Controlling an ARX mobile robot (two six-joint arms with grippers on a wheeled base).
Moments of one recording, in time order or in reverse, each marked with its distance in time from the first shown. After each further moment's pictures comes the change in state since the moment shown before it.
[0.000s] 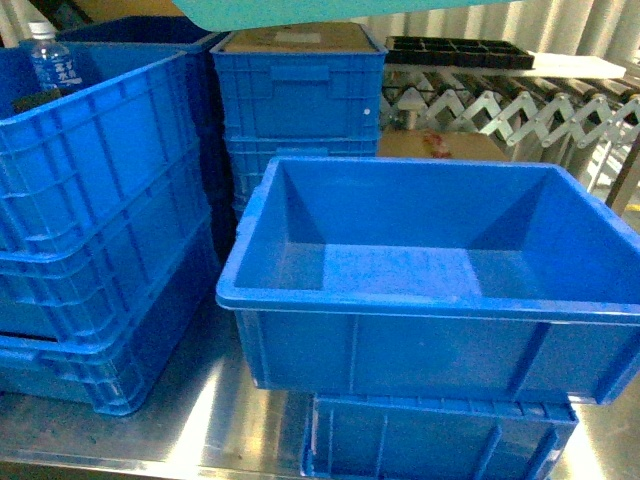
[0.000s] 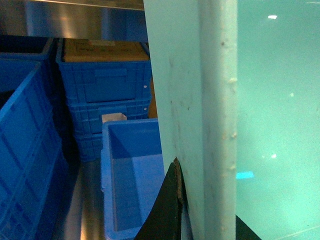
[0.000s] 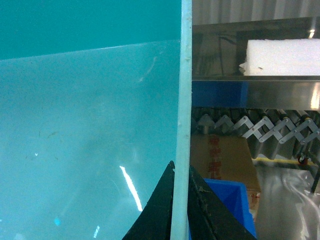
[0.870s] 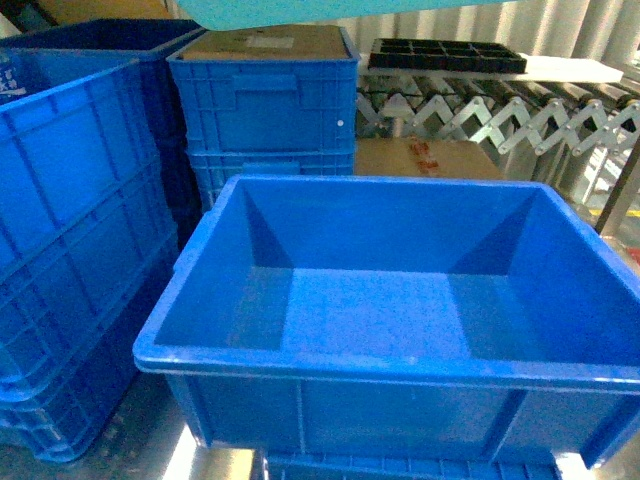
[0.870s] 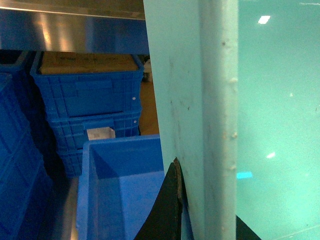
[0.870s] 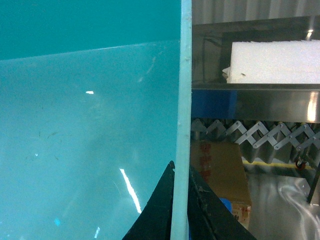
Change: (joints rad) left arm -0.001 -0.002 0.000 0.000 0.002 0.001; right arm 0.000 -0.005 0.000 -0.002 0.000 0.000
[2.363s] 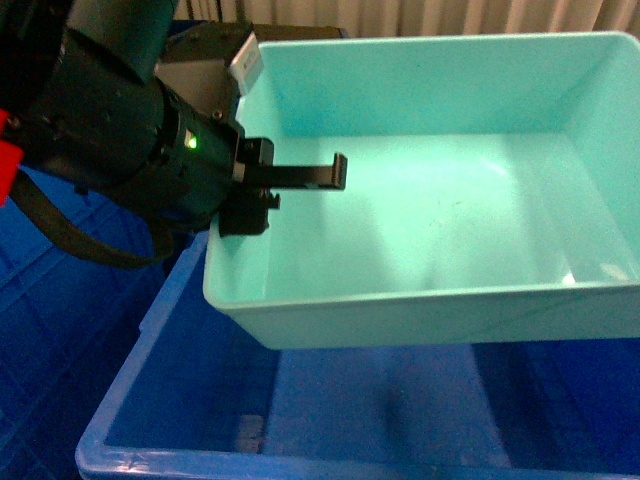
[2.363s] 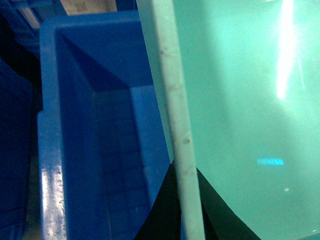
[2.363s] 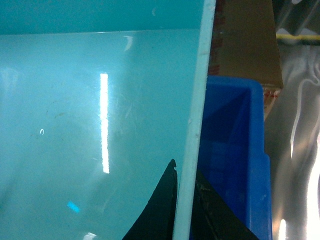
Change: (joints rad) left arm 0.198 0.639 0.059 0.026 0.231 -0.022; right arm 0.039 0.670 -0.034 0.113 -0.011 -0.145
